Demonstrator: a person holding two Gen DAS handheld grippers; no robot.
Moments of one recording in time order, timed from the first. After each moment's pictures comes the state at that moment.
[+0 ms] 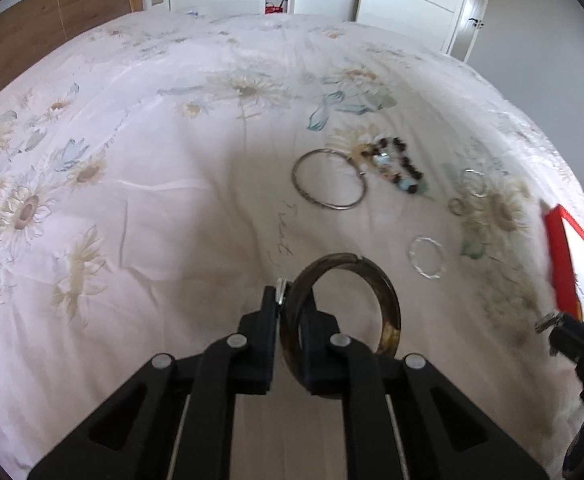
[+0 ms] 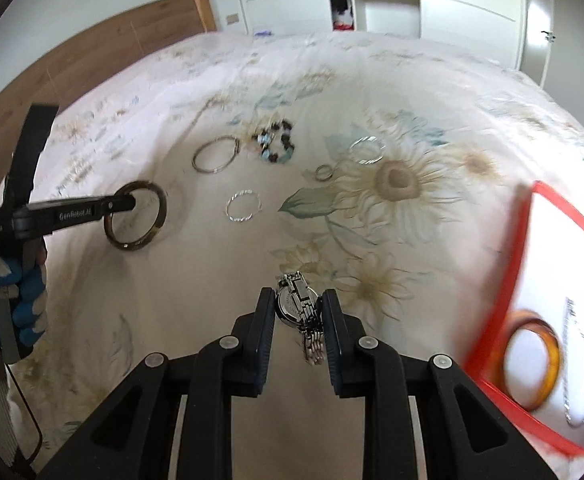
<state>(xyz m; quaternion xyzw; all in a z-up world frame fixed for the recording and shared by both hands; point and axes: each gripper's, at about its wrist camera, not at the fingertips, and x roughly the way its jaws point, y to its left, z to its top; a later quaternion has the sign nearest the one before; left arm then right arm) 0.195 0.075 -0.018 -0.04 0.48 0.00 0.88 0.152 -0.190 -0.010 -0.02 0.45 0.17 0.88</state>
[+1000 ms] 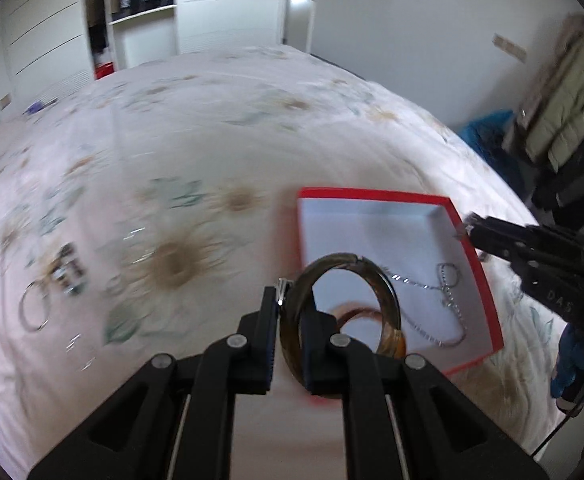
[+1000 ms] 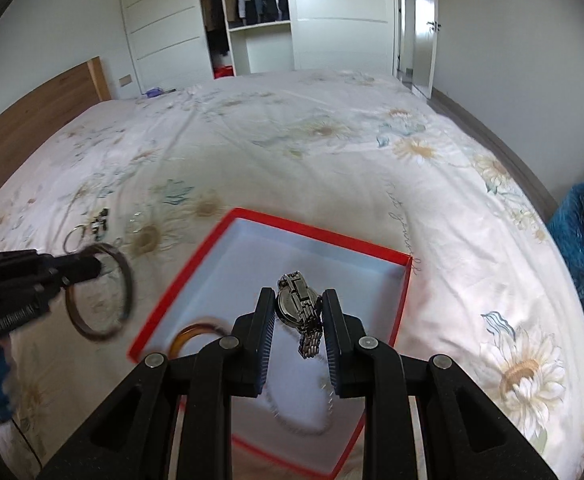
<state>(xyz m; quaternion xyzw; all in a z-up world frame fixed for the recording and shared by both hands) 0.210 -0.259 0.032 0.07 0.44 -0.22 0.87 0.164 -0.442 0.036 0.03 0.42 0.00 0.91</state>
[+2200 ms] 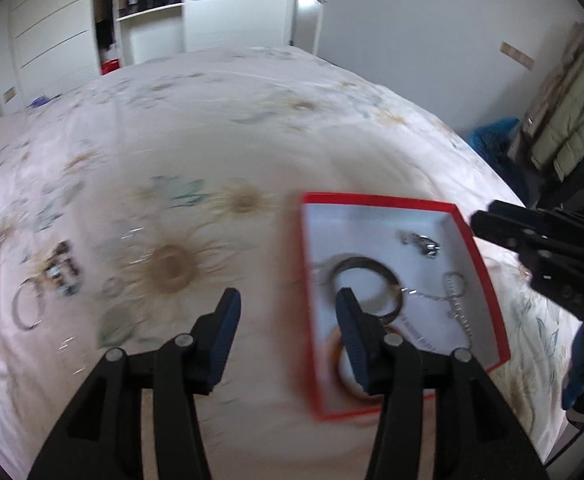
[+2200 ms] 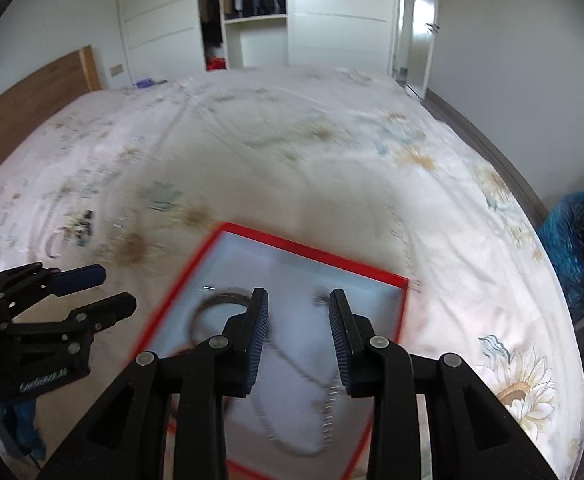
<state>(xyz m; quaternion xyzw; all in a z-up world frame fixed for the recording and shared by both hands) 0.218 -0.231 0.030 0.05 0.44 -0.20 0.87 0.174 -0.405 0.061 0.00 0.41 0.00 0.91</state>
